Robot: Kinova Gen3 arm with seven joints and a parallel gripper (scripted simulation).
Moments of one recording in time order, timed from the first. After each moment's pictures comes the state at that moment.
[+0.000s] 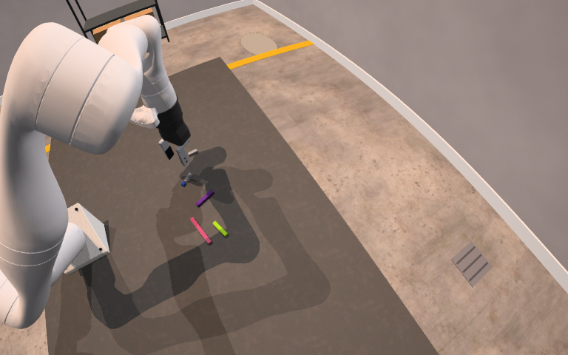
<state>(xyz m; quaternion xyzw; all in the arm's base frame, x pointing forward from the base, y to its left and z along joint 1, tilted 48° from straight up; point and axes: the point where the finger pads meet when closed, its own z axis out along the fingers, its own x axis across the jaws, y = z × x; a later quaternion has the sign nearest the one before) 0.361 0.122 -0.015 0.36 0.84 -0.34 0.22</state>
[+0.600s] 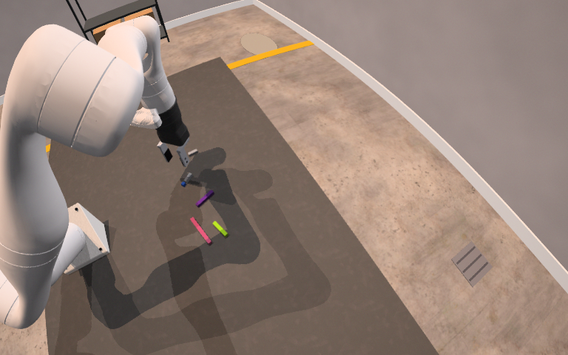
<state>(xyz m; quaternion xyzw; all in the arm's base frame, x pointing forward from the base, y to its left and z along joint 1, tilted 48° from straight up) 0.358 0.119 -0.011 0.31 0.86 -0.36 0.20</state>
